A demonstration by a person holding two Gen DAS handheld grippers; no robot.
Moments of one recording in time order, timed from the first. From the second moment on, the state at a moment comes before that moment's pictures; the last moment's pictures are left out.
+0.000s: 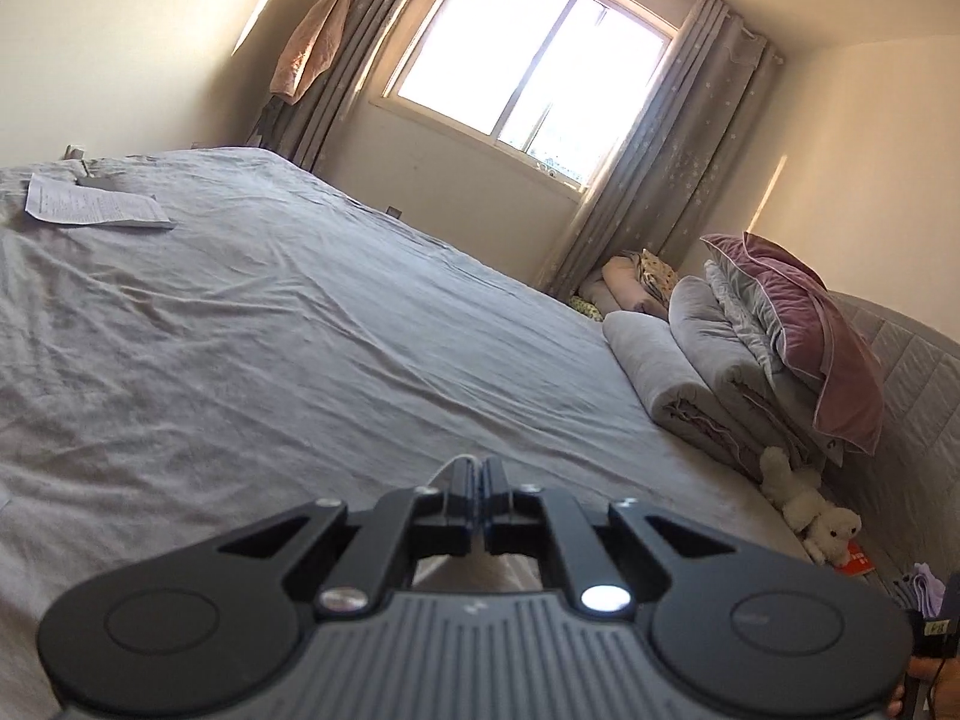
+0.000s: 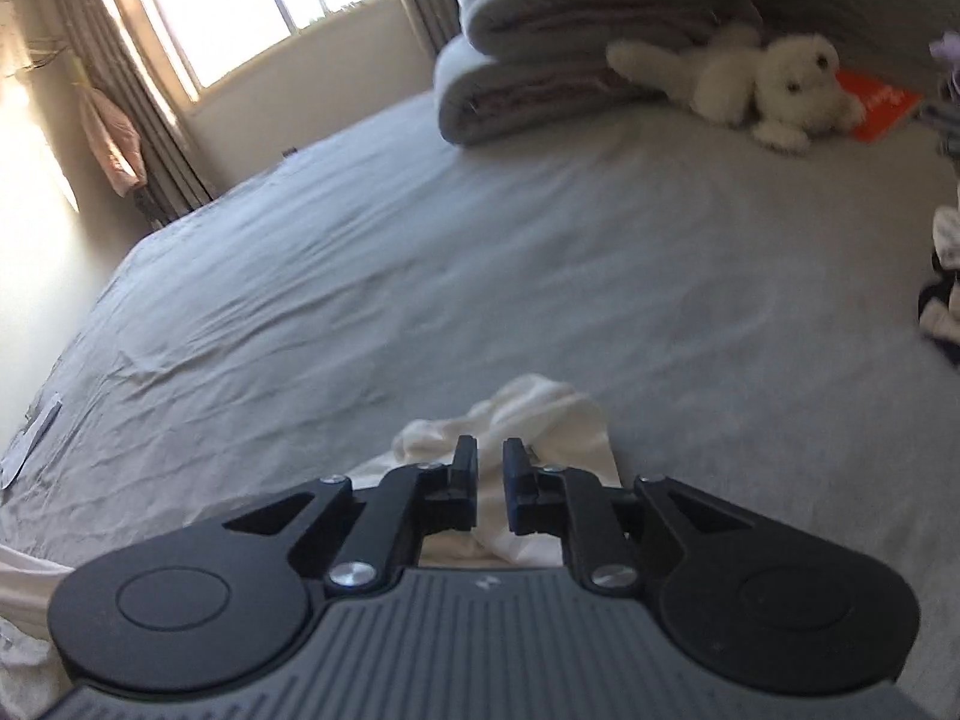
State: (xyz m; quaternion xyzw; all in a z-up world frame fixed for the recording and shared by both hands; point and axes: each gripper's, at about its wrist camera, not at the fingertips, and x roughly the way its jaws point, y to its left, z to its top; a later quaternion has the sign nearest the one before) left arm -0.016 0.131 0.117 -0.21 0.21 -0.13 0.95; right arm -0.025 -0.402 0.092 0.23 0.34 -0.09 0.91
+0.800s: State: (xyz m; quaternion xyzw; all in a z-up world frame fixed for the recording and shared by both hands) left arm -0.013 0.132 0.116 -0.20 0.21 -0.13 0.95; right arm 0.030 -0.419 0.051 0.24 0.37 -0.10 0.89
